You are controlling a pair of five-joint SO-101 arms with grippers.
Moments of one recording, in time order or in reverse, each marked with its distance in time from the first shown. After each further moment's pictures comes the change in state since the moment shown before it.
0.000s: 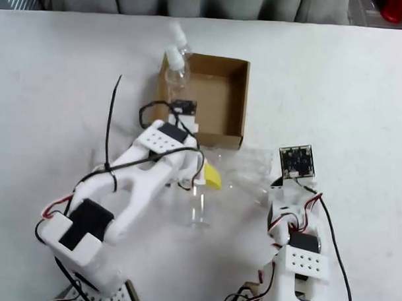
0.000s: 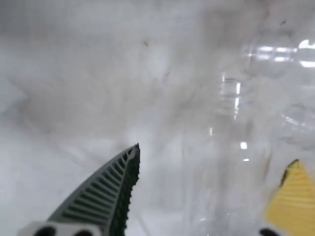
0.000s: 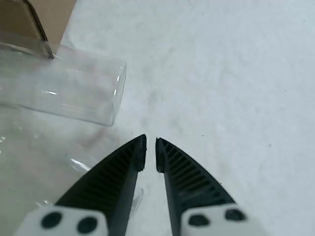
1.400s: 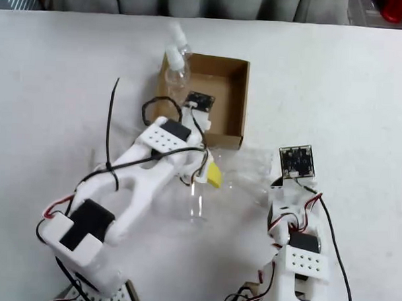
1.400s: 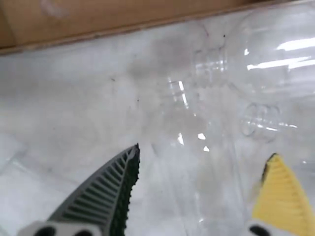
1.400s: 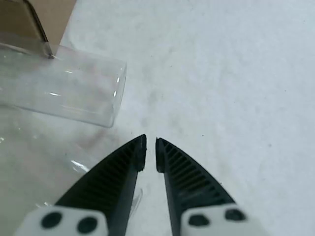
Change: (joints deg) left arm 0.8 0.0 -2.8 -2.4 -11.7; right arm 0.0 0.0 0.0 0.0 0.0
